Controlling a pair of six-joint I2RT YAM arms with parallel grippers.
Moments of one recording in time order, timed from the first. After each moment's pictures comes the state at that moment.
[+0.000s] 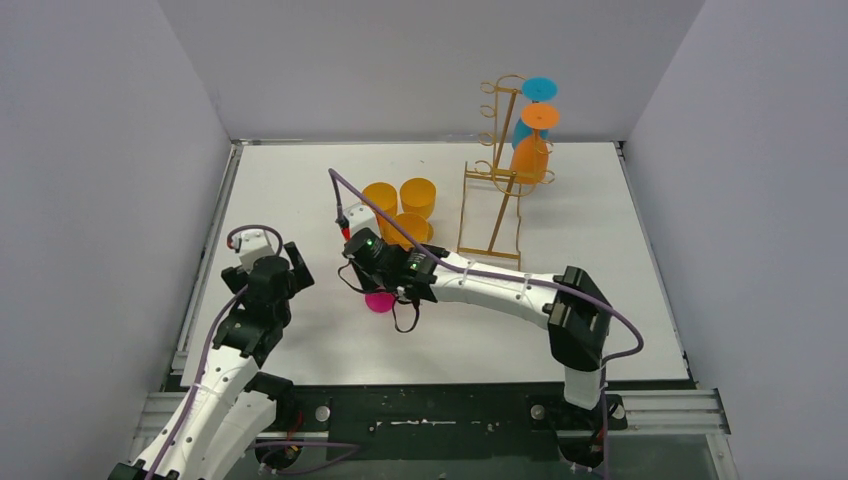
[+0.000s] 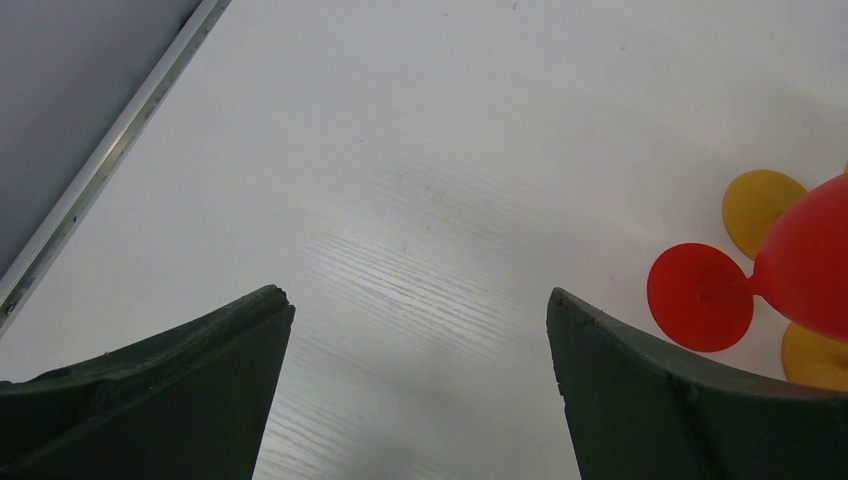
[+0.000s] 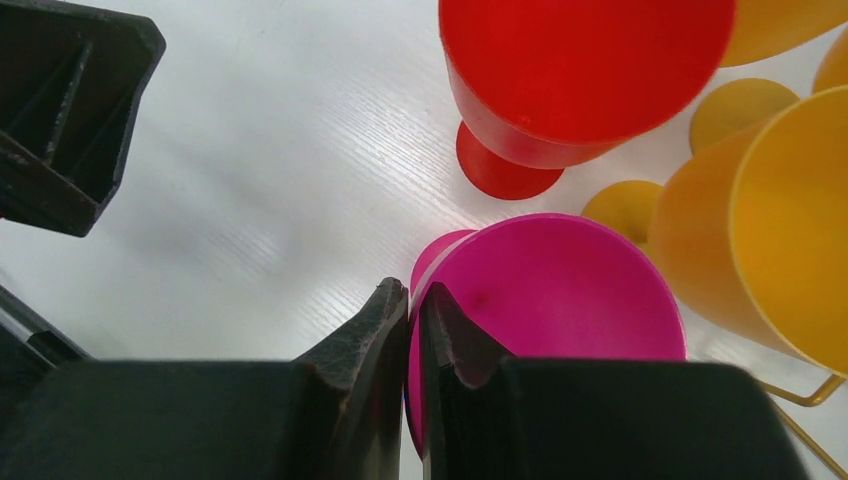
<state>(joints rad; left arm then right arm) -0.29 0.68 0.50 -0.37 -0.61 -0.44 1.13 1.83 1.53 -0.41 0.32 0.38</state>
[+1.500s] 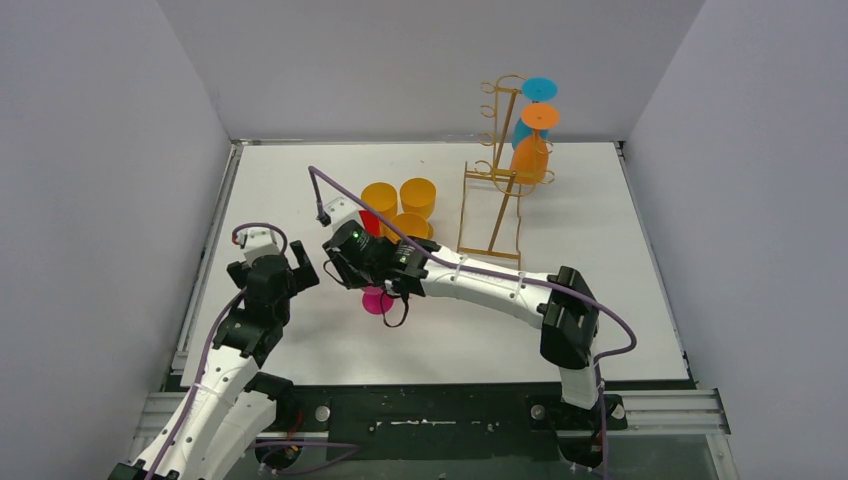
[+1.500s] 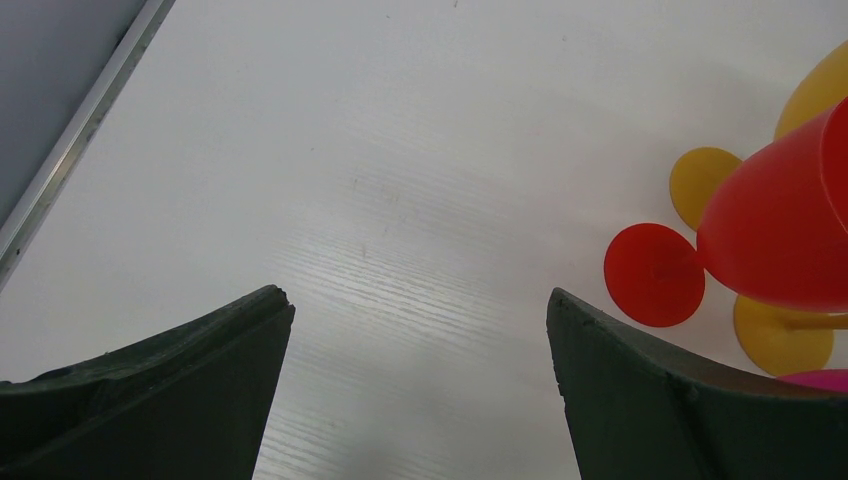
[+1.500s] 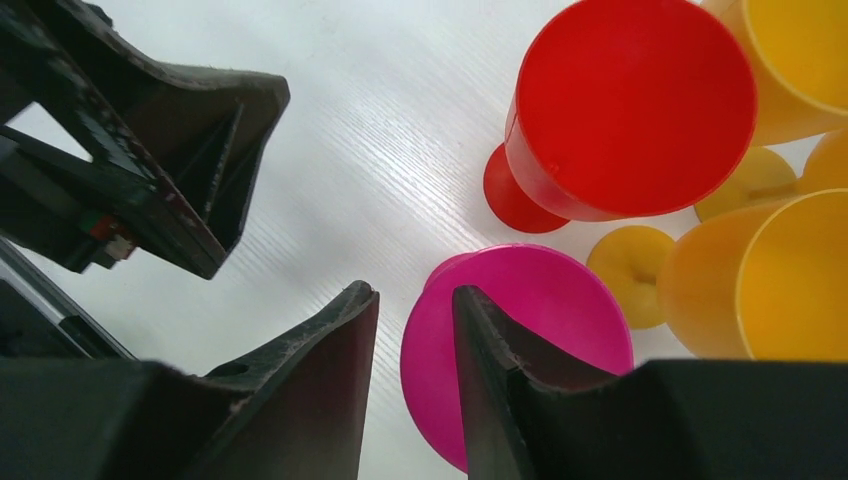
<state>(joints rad) -0.29 0.69 0.50 -0.32 -0.51 -0.41 1.15 1.93 1.72 -0.53 0.30 0.30</state>
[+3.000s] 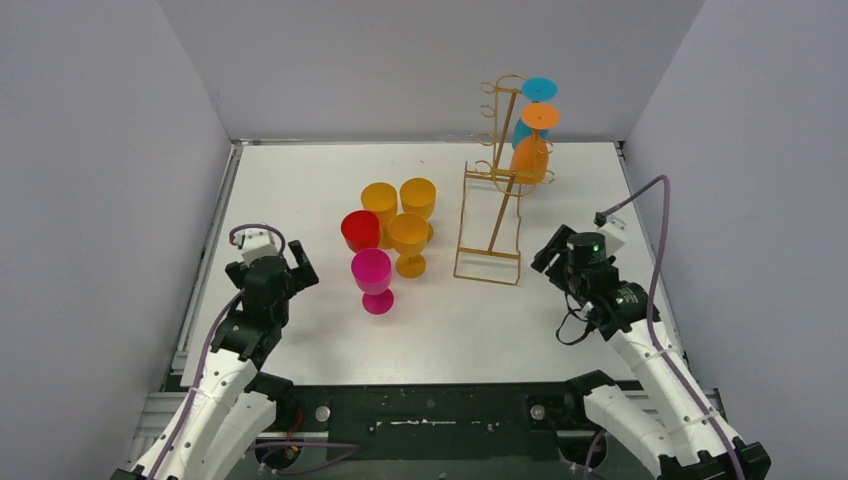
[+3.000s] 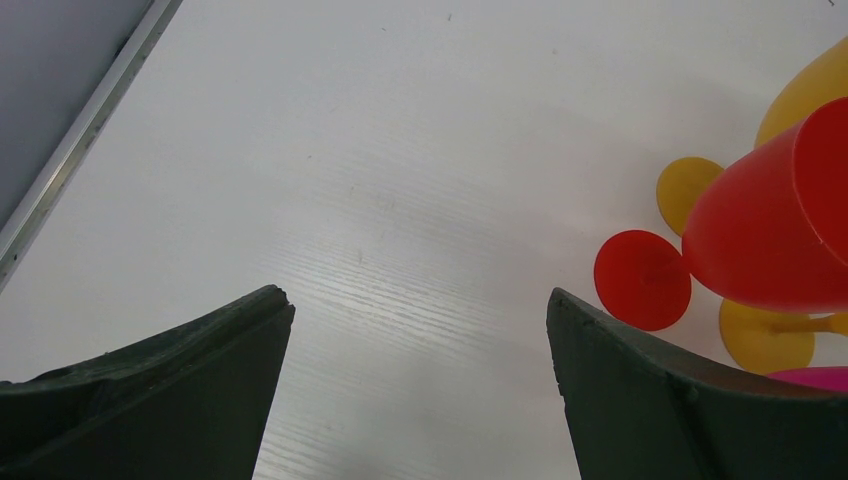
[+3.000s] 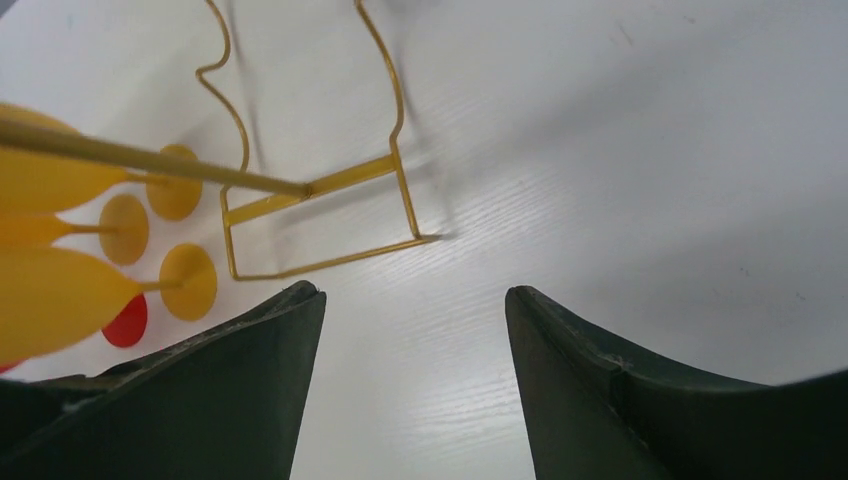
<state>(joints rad) -0.29 0.66 0.50 -0.32 -0.51 -0.41 0.41 0.82 0.78 -0.67 0.35 0.75</state>
